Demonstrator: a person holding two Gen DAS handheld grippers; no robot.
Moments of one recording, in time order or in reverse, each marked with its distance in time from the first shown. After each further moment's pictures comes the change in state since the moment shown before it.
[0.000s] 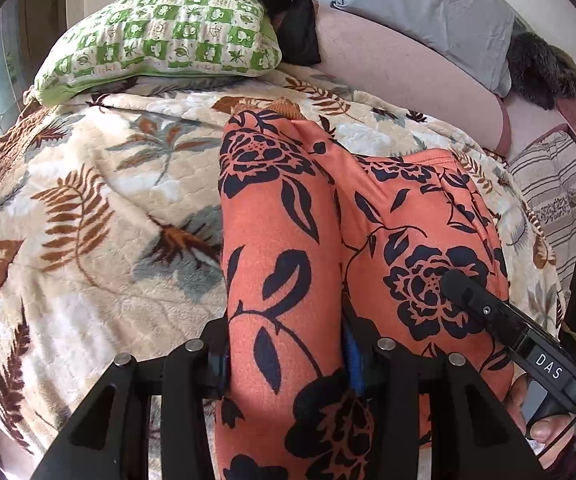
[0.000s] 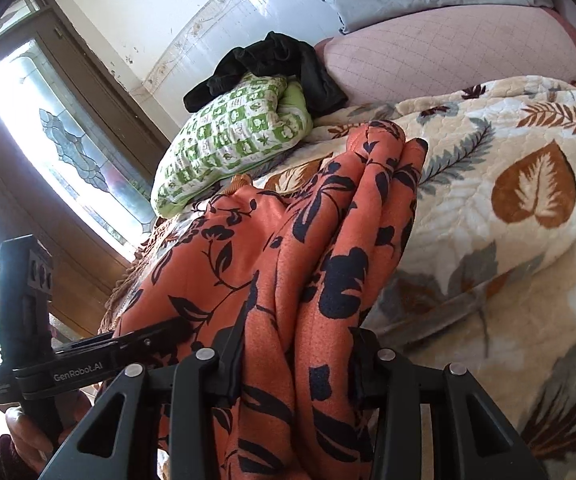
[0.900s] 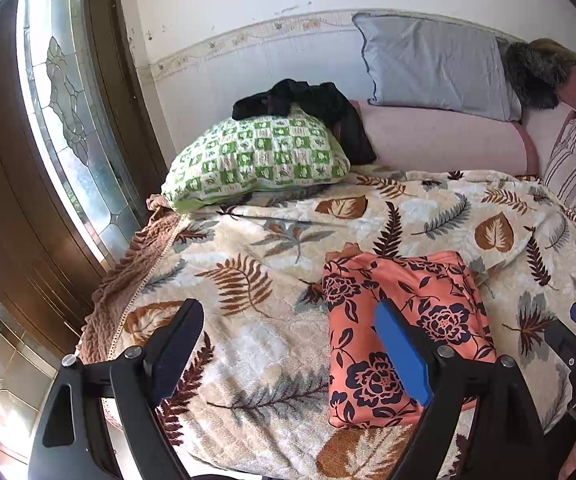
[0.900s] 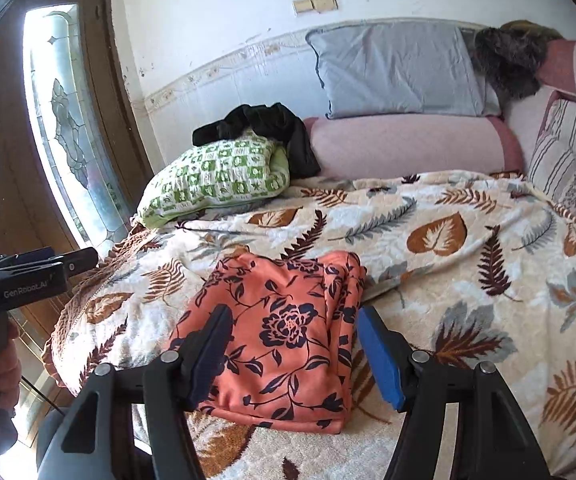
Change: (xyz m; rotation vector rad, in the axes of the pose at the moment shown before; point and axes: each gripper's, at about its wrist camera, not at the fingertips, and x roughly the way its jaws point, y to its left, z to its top) left arm -0.189 0.005 -0.058 0.145 -0.378 0.363; right arm -0.146 0.118 -0.089 -0.188 -0.263 -0.304
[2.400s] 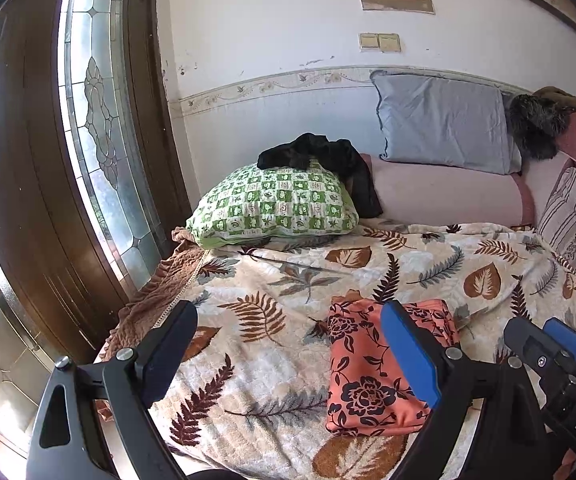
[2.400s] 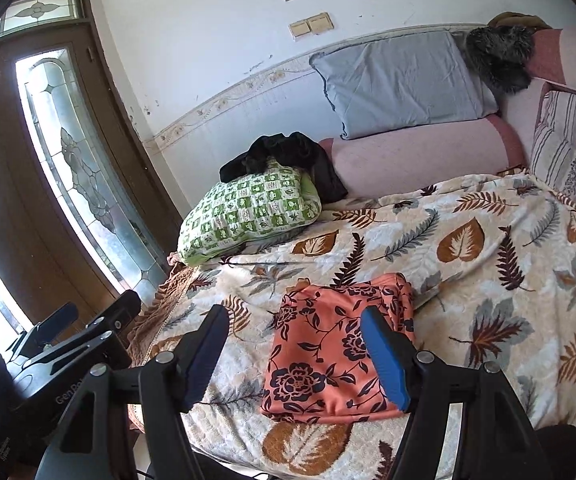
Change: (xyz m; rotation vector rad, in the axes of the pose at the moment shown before) left arm -0.081 0.017 0.014 -0.072 -0.135 0.022; right arm -0.066 0.067 0.052 0.153 -0.014 0.061
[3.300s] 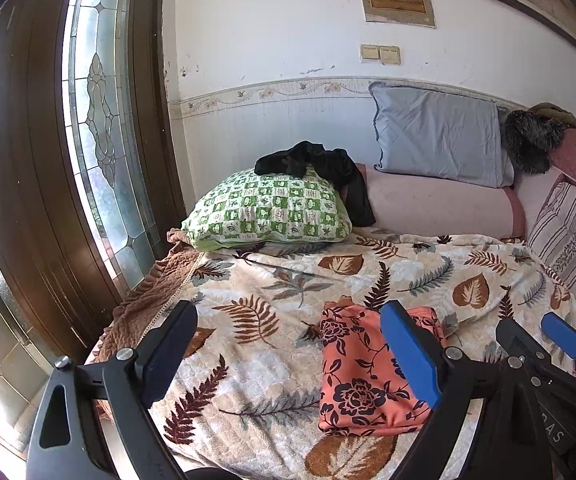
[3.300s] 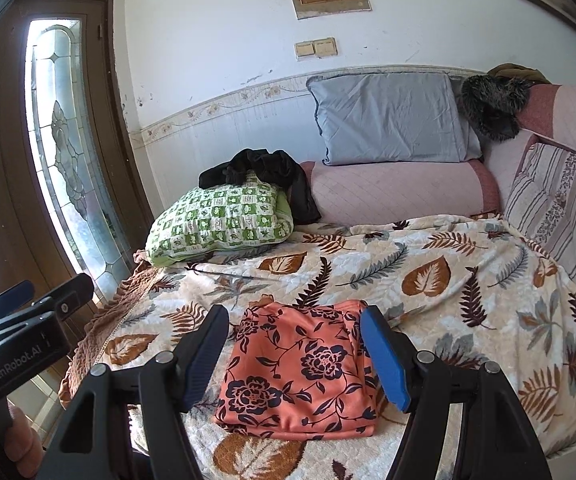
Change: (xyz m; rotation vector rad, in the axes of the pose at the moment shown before) left arm -0.016 0.011 0.000 -0.035 -0.026 -0.037; right arm -0.007 0.008 -0.003 -0.141 -0.077 -0.138
